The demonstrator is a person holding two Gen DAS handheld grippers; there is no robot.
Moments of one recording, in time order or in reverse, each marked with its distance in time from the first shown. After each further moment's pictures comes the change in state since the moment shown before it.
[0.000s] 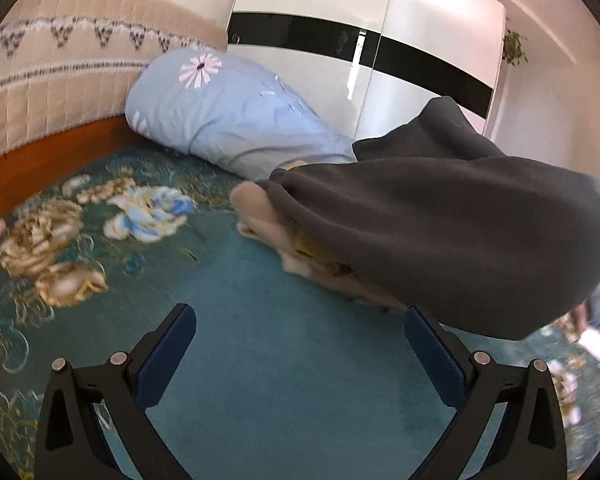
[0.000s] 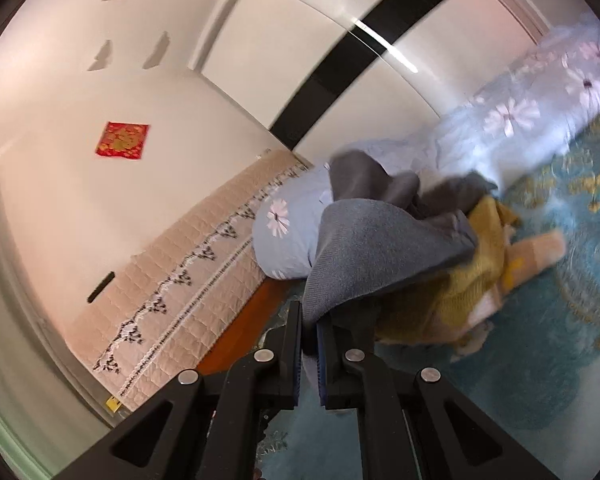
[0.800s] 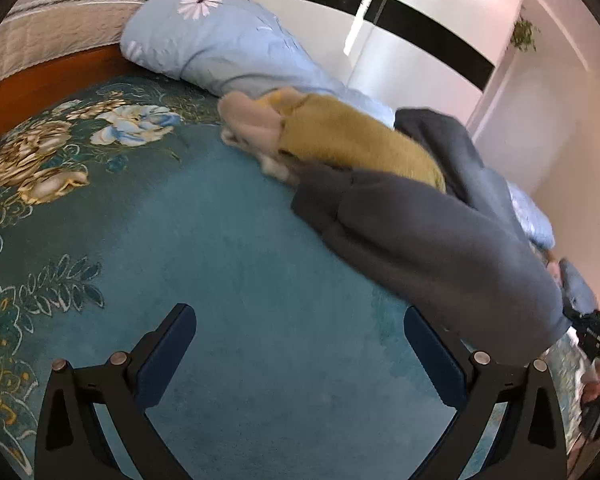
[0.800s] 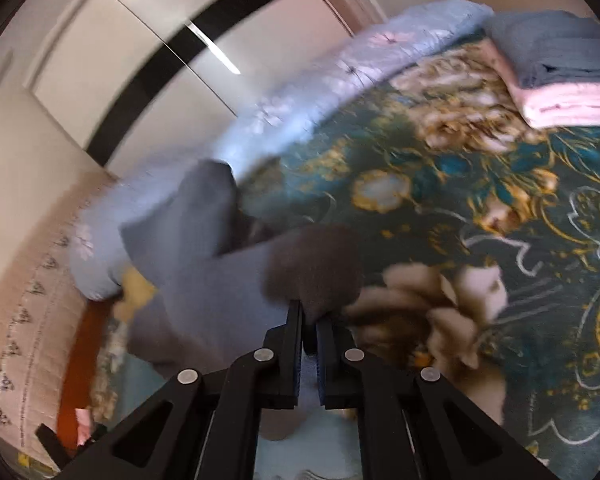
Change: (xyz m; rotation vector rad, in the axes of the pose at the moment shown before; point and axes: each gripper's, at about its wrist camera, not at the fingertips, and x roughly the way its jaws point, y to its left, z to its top) left arm -0.002 -0.005 -0.070 -0.057 0.193 -0.079; right arm -0.143 -0.158 -0.017 0.192 0.048 -0.699
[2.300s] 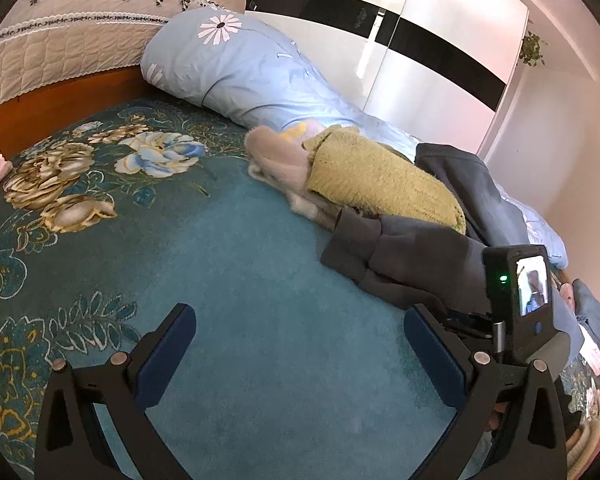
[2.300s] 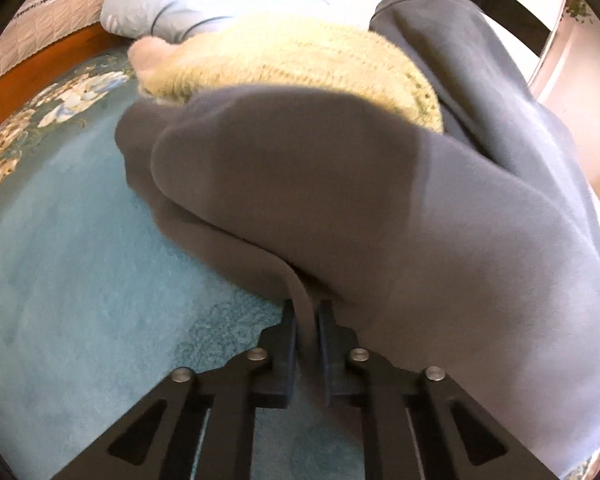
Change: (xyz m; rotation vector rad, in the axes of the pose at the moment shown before) left arm -0.013 0.023 0.022 -0.025 -0.099 0.064; right arm 0.212 0.268 -0.145 -0.874 0.210 -0.281
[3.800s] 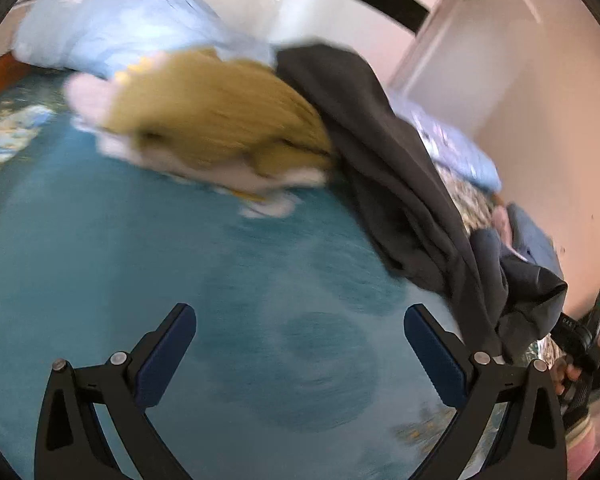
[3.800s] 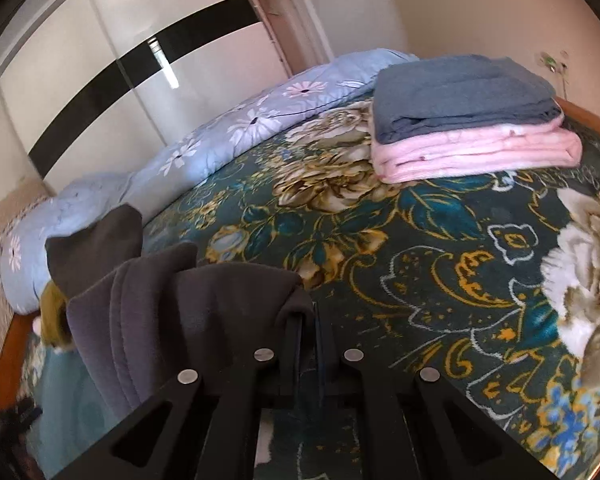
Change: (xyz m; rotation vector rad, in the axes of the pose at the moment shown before) left arm 0.074 -0.171 -0.030 0.136 0.313 -0.287; right arm -0.147 -0.386 -0.243 0.849 -0.243 -0.054
